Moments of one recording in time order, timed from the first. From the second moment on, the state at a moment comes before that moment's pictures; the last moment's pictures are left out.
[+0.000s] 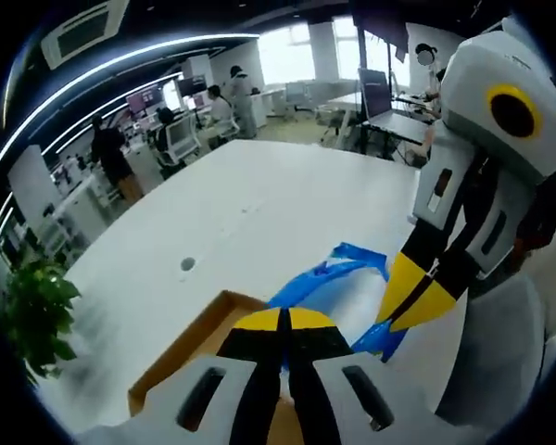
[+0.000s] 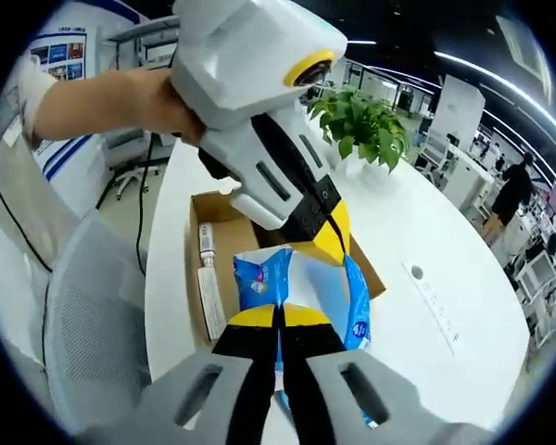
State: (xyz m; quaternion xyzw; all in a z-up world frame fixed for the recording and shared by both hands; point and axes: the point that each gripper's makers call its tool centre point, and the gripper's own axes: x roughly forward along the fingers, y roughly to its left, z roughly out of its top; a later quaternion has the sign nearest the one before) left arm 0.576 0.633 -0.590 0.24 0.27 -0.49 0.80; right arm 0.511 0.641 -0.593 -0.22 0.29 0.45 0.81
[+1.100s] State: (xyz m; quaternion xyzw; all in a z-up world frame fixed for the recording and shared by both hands) left arm 0.566 0.517 -0.605 0.24 0.25 -0.54 0.76; right arm 0.507 0.513 -0.609 -0.22 0.33 0.39 0.83
